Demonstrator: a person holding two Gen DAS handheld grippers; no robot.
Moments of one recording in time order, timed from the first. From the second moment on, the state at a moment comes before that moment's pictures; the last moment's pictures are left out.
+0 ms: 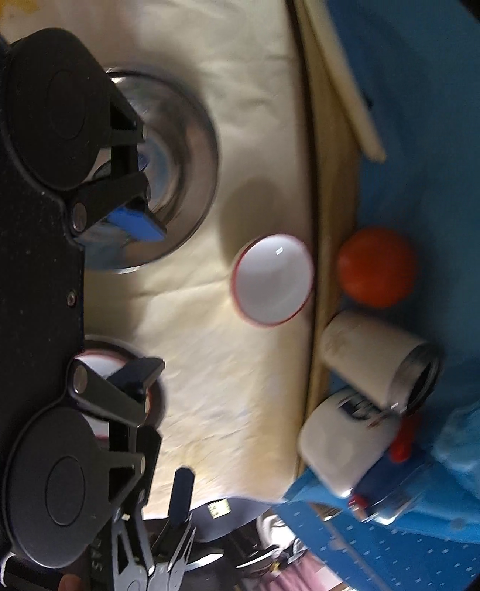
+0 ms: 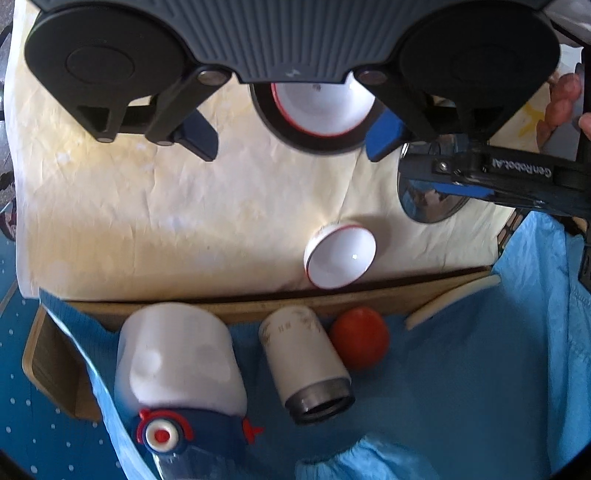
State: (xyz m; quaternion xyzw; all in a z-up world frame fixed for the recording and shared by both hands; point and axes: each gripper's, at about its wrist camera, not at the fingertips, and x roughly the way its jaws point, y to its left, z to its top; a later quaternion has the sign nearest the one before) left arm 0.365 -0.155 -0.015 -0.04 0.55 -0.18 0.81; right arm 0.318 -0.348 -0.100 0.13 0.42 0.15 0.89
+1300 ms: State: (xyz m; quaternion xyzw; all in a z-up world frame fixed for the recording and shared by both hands) left arm 0.461 -0.117 -0.056 -0.01 0.53 -0.10 0.84; right arm 0.397 -0.341 -0.123 0.15 0.42 0.06 0.89
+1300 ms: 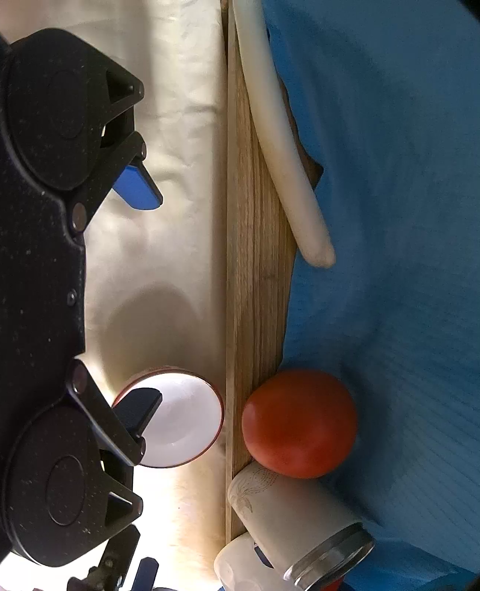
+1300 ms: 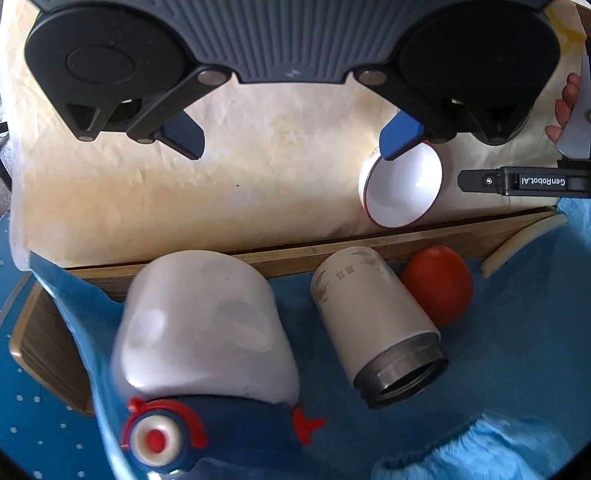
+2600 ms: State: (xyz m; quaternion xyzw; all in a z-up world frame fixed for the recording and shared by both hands) left arm 0.476 -0.135 -0.077 -0.05 0.57 -0.18 0.80; right arm 0.466 -0.300 -0.151 0.15 0.45 0.13 0.87
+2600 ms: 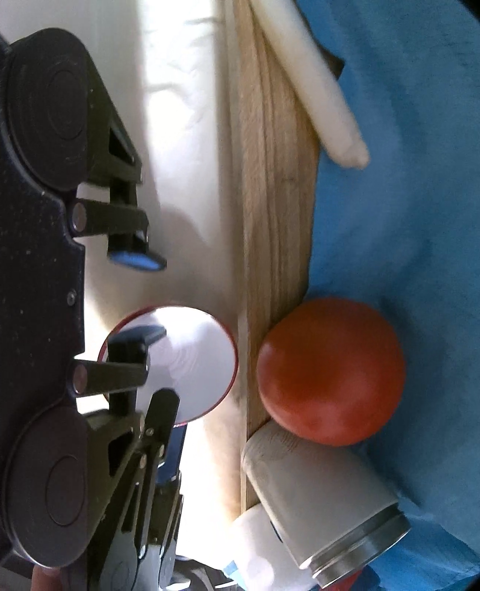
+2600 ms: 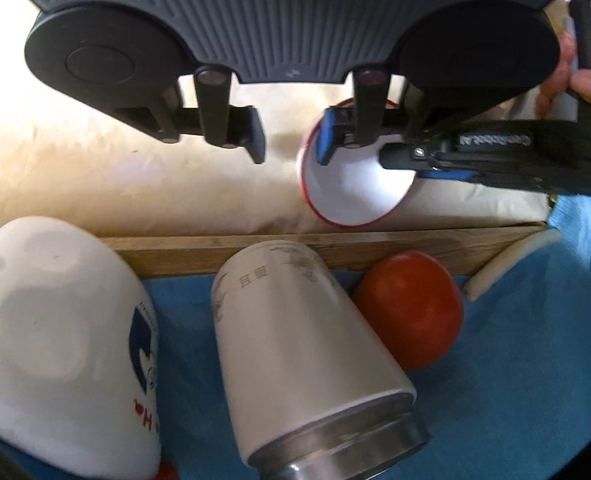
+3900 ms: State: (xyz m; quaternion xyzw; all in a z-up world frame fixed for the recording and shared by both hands) left arm 0.359 -0.185 -0.024 -0.04 0.53 -0.26 0.81; right arm 0.345 -0.335 -0.106 0.19 0.41 0.11 0.89
